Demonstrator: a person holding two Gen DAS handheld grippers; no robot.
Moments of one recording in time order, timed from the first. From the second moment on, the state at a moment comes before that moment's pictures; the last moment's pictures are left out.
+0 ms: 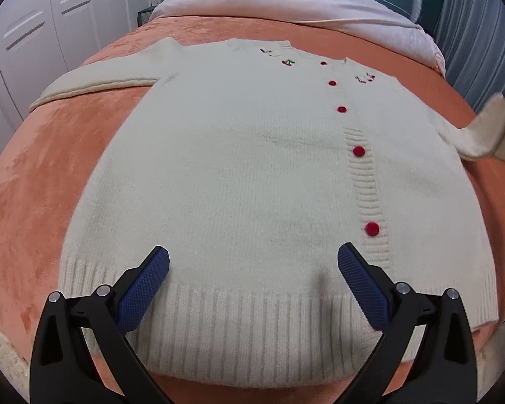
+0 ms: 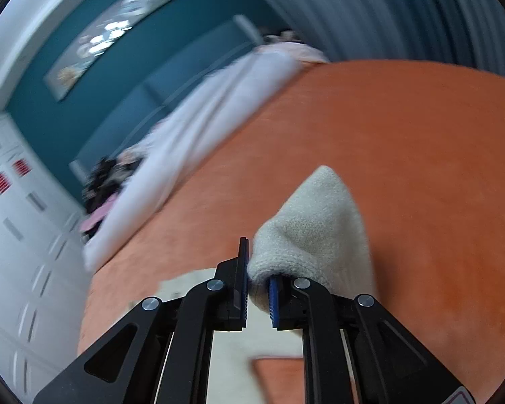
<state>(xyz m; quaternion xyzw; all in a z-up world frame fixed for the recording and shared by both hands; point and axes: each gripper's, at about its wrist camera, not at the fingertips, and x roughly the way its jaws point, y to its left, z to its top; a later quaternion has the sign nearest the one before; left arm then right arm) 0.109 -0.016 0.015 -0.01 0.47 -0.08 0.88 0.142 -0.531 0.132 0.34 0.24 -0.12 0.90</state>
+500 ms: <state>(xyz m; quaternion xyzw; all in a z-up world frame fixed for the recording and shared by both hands) 0.205 0.033 0.053 -0.18 0.44 -0.10 0.87 0.190 -0.259 0.030 0.10 0.44 0.10 0.89</state>
